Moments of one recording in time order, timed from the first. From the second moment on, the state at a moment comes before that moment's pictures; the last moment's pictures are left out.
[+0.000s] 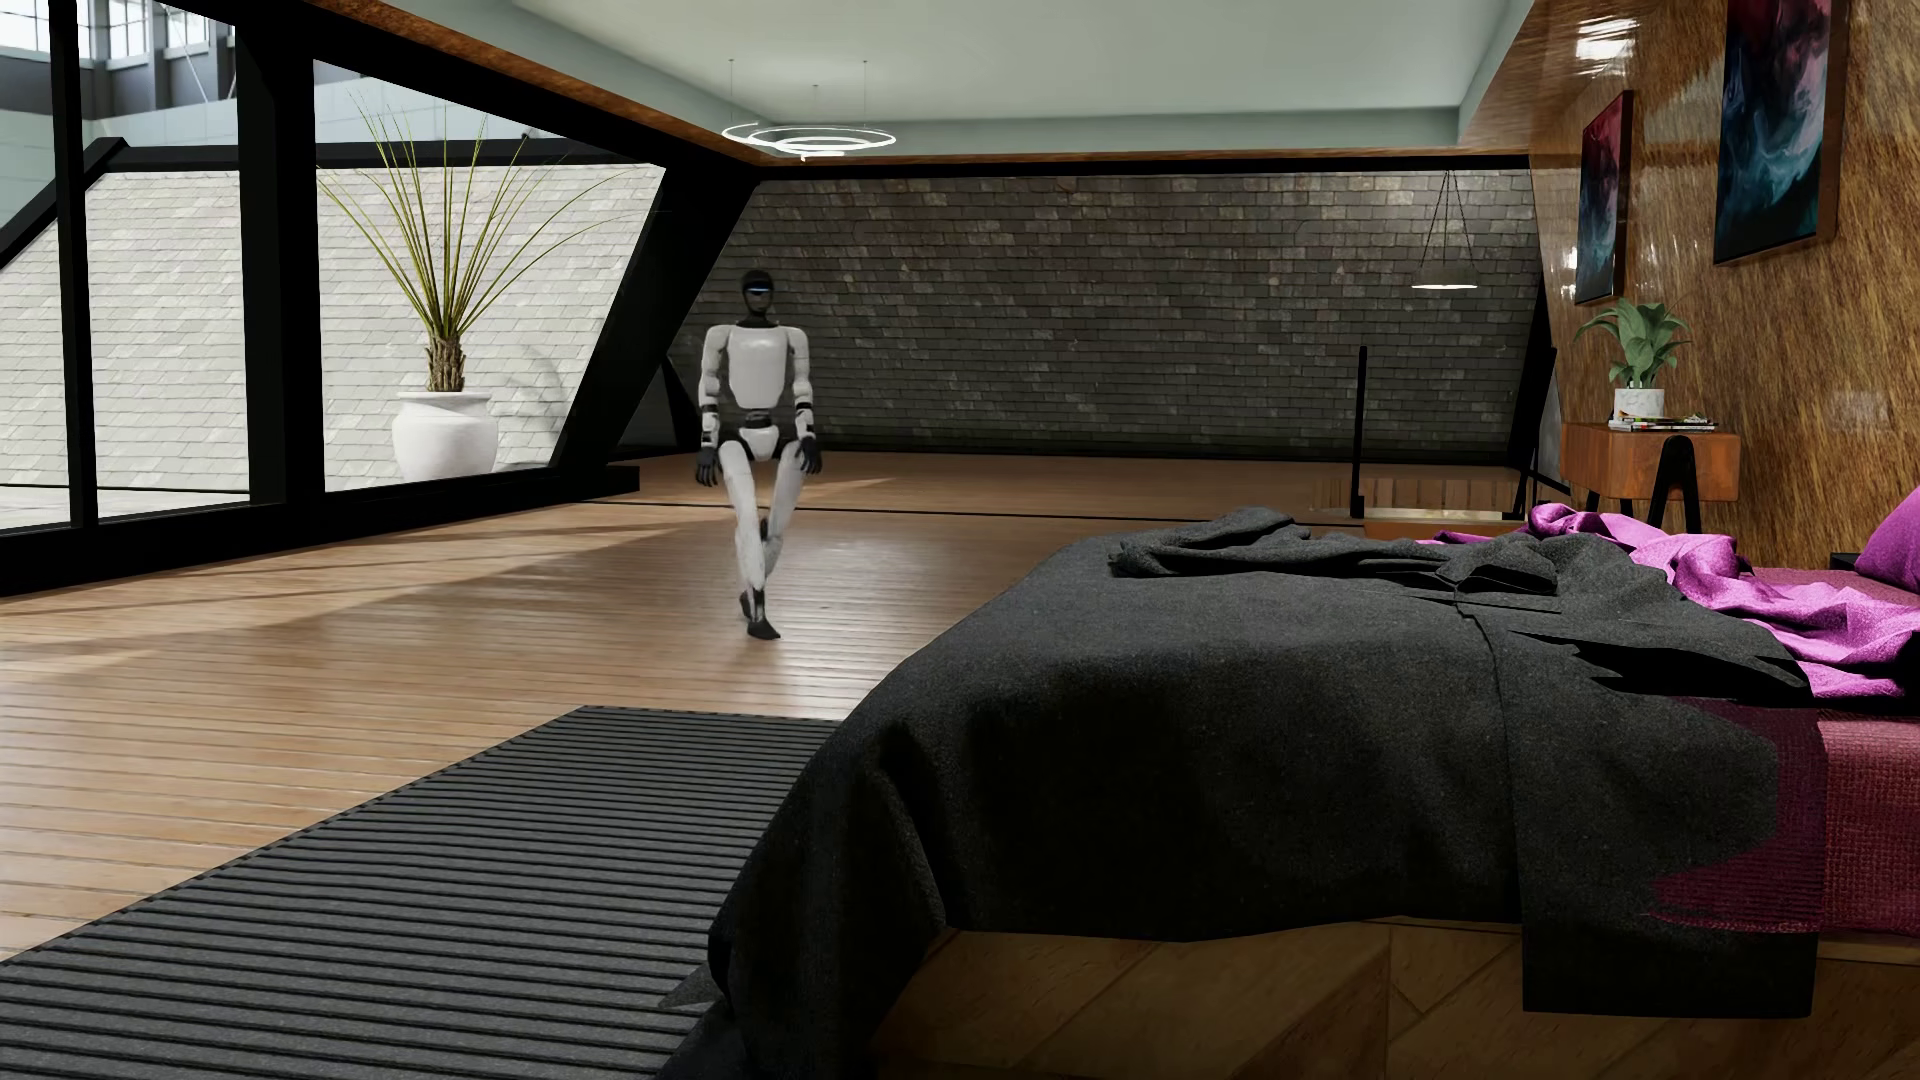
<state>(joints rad) 0.20 -0.57 -0.10 -0.26 0.08 -0.09 0.05 0.17 0.01 0.28 0.28 -0.01 0.29 -0.27 0.18 0.10 -0.14 -0.07 -0.03 -0.17 0.32 0.75 0.82 0.83 -0.72 0.07 0.20 0.16 -0.13</state>
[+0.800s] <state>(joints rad) -0.58 0.20 0.05 0.05 0.19 0.01 0.05 0.03 -0.01 0.40 0.35 0.23 -0.14 0.10 -0.14 0.11 -0.10 -0.04 -0.09 -0.12 0.40 0.81 0.74 0.77 -0.79 0.20 0.05 0.11 -0.28</state>
